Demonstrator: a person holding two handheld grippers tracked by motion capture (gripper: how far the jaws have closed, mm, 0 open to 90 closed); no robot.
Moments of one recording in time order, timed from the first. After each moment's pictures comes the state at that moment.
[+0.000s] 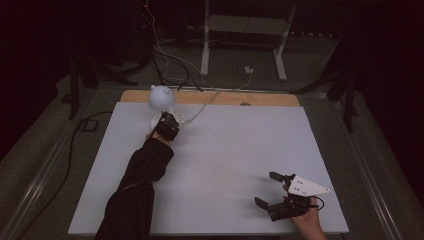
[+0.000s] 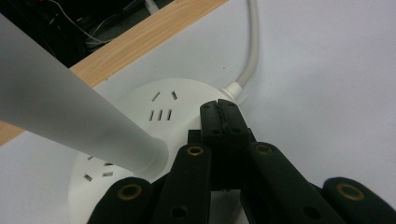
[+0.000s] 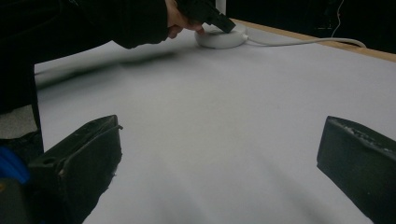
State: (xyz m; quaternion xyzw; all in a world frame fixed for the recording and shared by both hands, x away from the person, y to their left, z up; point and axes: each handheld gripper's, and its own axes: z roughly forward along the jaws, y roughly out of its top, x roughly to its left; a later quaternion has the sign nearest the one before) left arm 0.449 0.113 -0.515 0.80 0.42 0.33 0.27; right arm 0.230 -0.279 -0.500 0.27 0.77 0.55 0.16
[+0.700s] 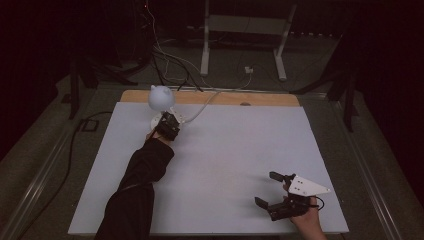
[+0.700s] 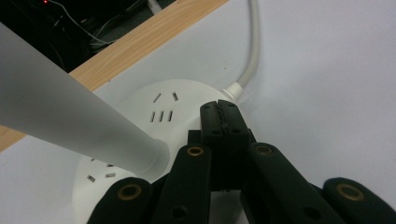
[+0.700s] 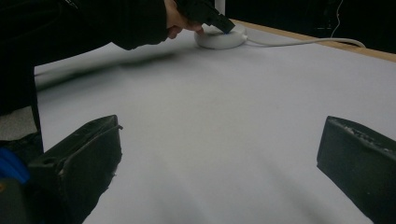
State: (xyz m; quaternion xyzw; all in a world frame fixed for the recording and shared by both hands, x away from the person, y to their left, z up) left arm 0.448 0.109 -0.515 0.80 0.41 0.34 0.26; right arm 0.230 -0.279 -0.500 0.27 0.77 0.55 0.15
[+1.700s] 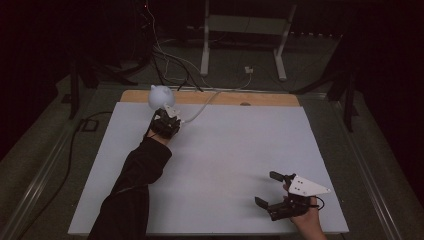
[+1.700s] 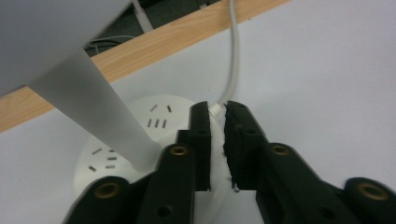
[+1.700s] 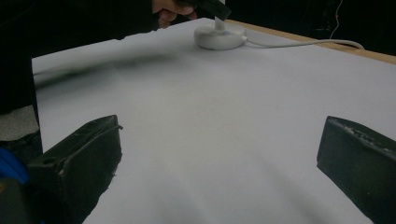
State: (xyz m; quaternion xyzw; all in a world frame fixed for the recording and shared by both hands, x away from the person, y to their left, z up) left arm 0.431 0.120 -0.482 0.78 0.44 0.29 0.33; right arm 0.230 -0.279 -0.499 0.27 0.77 0.55 0.16
